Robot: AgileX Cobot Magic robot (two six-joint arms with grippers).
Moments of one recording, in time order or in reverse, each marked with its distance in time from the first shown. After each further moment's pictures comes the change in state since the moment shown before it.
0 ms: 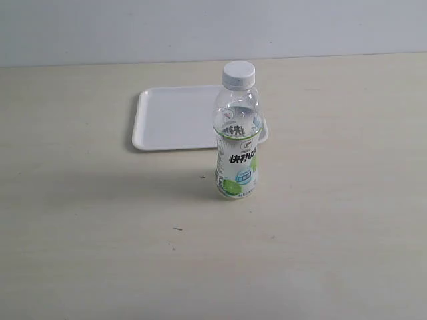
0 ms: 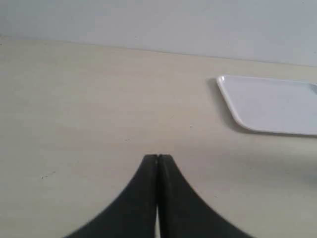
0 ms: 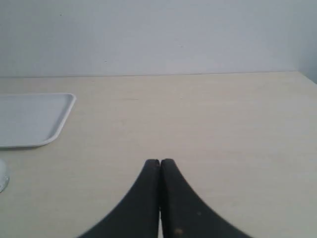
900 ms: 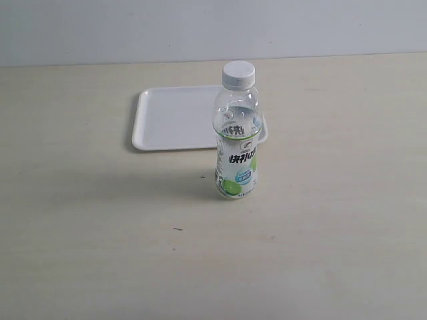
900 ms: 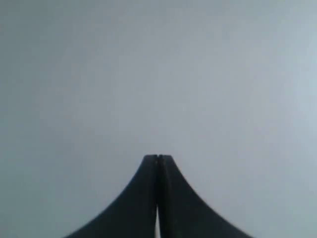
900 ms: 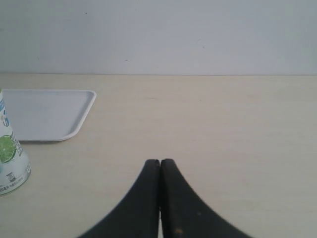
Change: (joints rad) left arm 0.000 -0.001 0.003 0.097 -1.095 -0.149; right arm 0.065 0.000 0.000 0.000 0.000 0.000
